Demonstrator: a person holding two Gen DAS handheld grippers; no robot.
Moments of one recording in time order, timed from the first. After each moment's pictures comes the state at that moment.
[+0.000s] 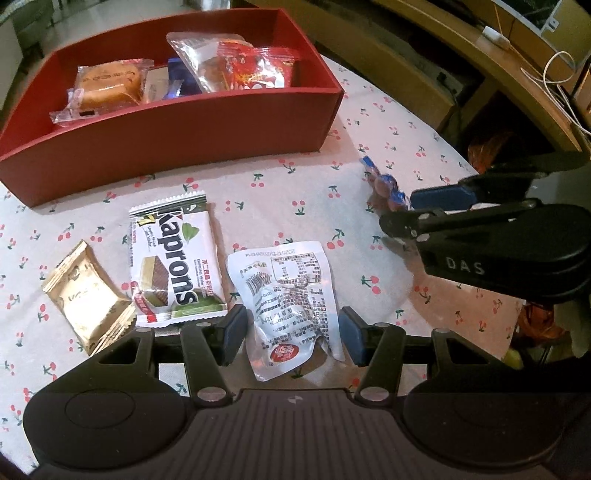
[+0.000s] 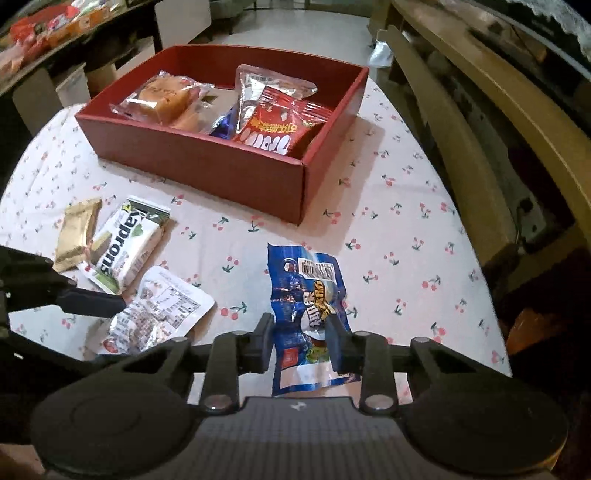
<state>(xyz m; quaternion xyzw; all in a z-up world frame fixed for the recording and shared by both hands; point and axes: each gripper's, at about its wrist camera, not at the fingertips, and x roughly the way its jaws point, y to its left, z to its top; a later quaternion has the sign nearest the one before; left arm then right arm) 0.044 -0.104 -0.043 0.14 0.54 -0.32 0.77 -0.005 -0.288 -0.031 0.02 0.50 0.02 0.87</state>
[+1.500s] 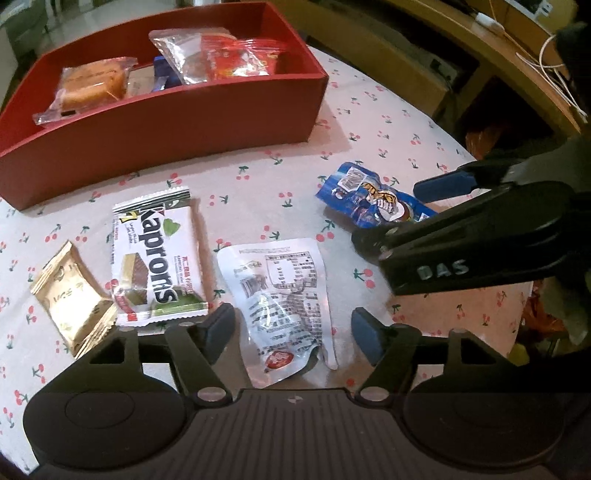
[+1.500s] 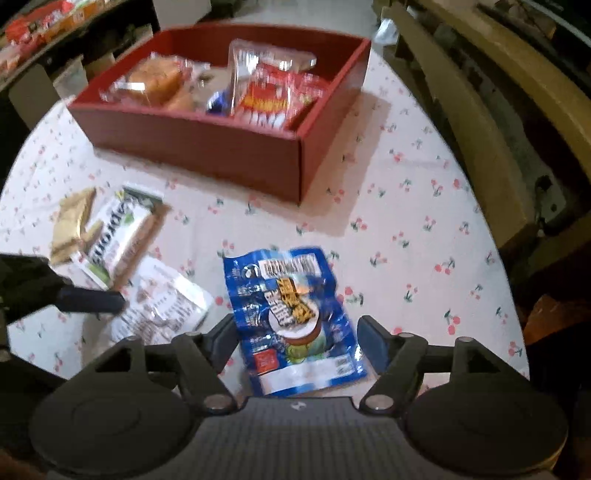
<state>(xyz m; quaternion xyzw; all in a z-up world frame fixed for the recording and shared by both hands) 0.034 -0.117 -0.056 0.16 0.53 -0.33 0.77 0.003 -0.292 -0.052 0.02 0.53 0.03 0.85</state>
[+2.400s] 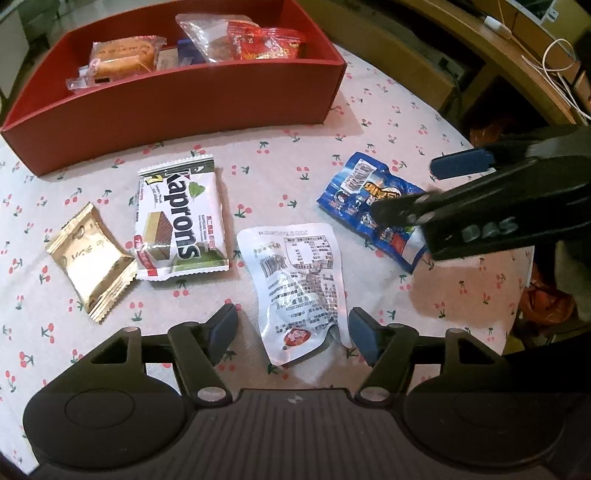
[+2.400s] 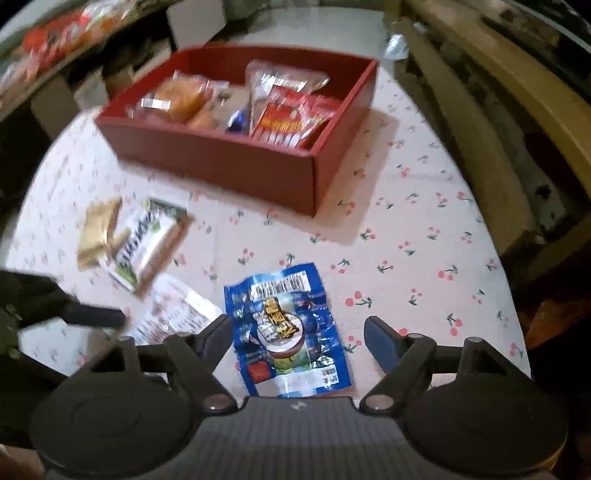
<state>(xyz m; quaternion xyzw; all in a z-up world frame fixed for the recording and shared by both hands) 0.024 -0.090 -0.050 0.14 0.54 -0.31 0.76 -0.007 -0.292 -0.039 0.02 0.51 0.06 0.86</state>
